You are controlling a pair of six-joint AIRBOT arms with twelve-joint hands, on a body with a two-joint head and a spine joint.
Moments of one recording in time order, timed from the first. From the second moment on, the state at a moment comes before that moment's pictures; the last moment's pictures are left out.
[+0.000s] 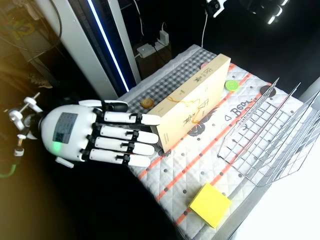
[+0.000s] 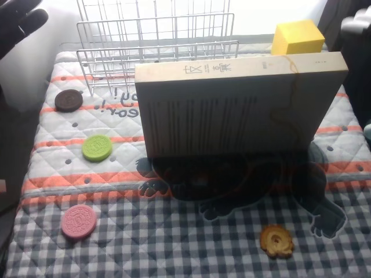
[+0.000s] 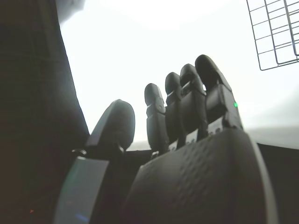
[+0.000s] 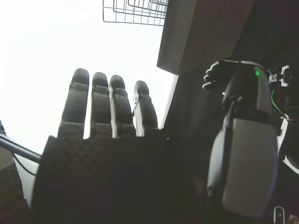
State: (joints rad) left arm 1.09 -0.69 0.92 -0.22 -1.22 0.01; right arm -0.97 -0.76 1.10 0.03 1.17 -0.55
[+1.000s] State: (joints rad) left arm 1.09 -0.68 0.93 -0.22 -1.19 0.01; right arm -0.53 -0.92 1.25 -0.43 0.89 -0.39
